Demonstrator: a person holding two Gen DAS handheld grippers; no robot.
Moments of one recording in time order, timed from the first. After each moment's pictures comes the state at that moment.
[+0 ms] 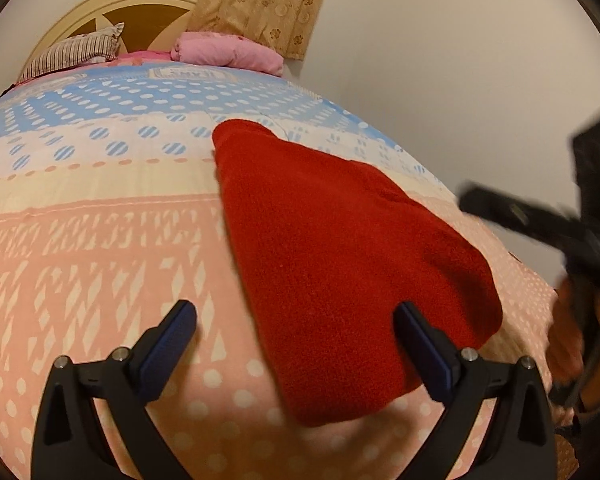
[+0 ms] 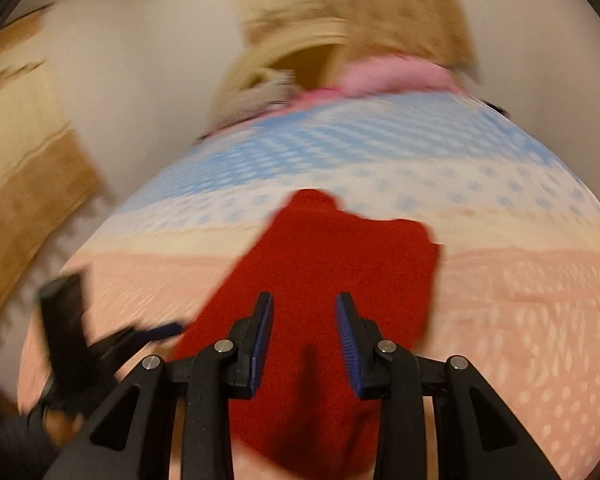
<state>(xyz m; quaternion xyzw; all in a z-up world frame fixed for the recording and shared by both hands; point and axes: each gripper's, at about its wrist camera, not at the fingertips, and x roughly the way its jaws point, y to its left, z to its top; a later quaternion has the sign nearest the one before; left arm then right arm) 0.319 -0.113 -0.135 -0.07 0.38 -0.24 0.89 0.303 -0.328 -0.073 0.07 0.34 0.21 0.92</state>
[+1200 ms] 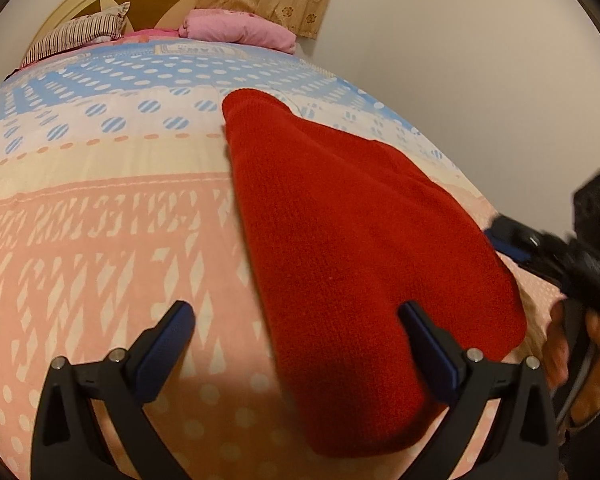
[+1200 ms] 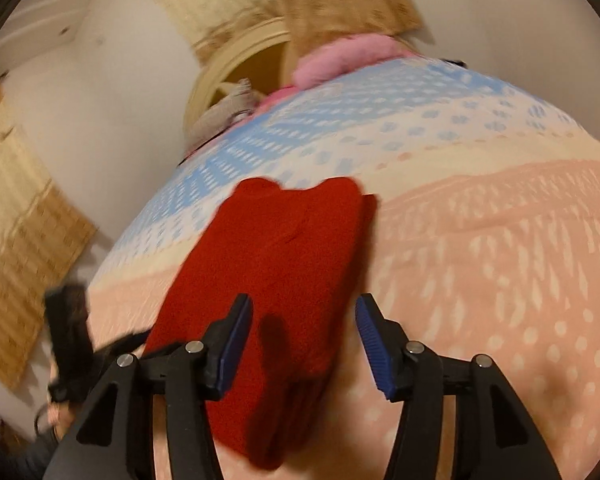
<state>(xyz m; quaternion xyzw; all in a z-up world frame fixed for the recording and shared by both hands) 0.341 -0.120 -0.150 -0.06 0.42 -0.23 0.88 0.322 -0.409 -0.123 0.21 0.37 0.14 0.90</state>
